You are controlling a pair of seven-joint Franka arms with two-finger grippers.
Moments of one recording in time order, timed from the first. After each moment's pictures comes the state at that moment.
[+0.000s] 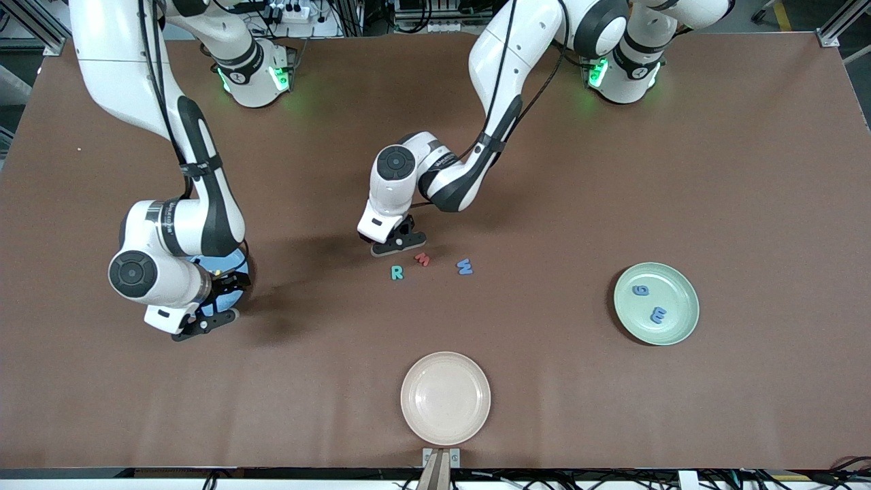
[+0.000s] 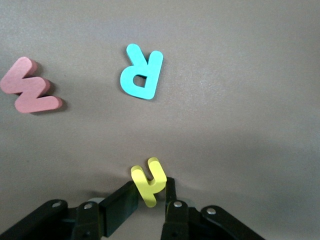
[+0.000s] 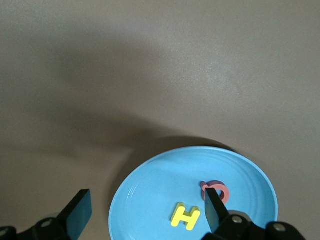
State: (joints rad) left arm -1.06 1.09 0.17 -1.11 -0.32 2.37 -1.12; right arm 0.35 0.61 -0.30 -1.69 0.09 2.13 -0.36
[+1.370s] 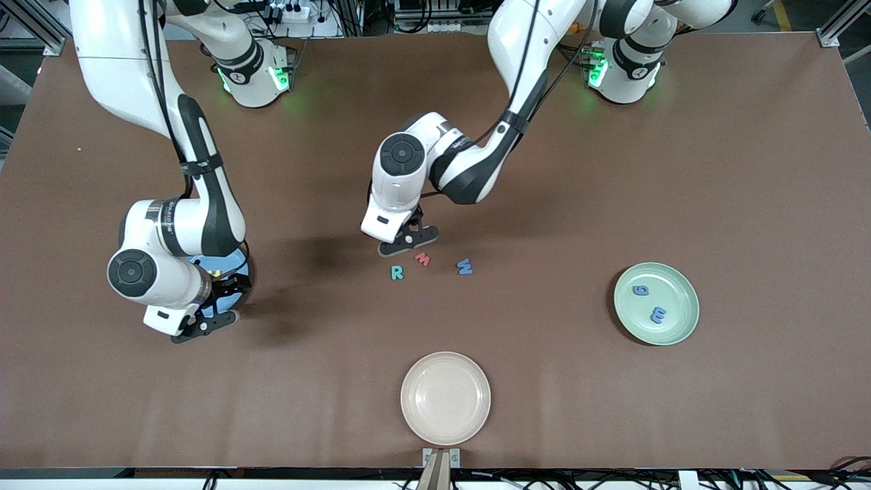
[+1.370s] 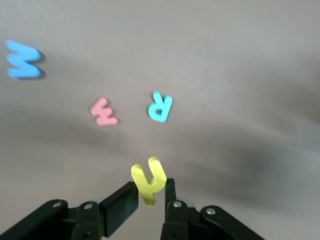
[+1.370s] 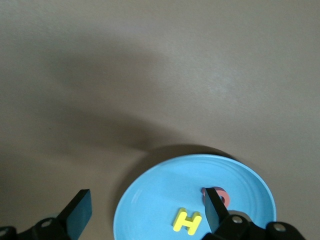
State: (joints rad) left arm -0.99 0.90 0.21 -1.09 -0.35 2.10 -1.12; right arm 0.37 0.60 -0.30 -1.68 0.10 2.14 -0.34
